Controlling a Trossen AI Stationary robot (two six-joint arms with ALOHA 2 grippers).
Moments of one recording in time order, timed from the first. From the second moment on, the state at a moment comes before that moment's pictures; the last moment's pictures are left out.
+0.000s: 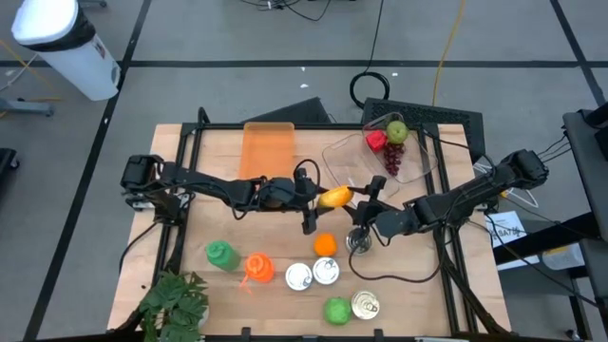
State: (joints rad) left arm -0.06 1.70 1.09 0.30 -0.18 -0.09; right arm 0.36 1.25 0.74 -0.04 0.85 -0.12
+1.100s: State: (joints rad) left arm -0.01 1.67 1.09 0.60 0.02 0.24; right arm 0.32 0.80 0.46 -0.02 0.87 0.14
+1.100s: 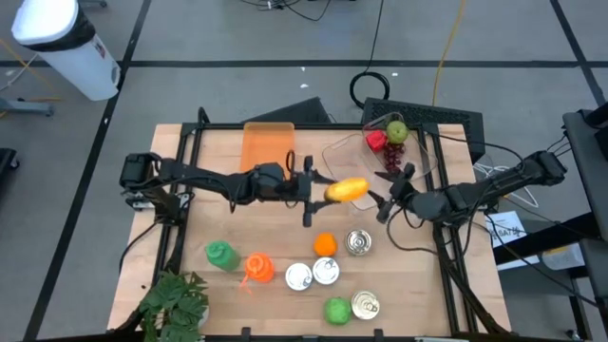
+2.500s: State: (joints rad) left arm -0.09 1.68 1.09 0.53 -0.01 0.25; right arm 0.22 1.13 0.34 1.03 0.20 0.18
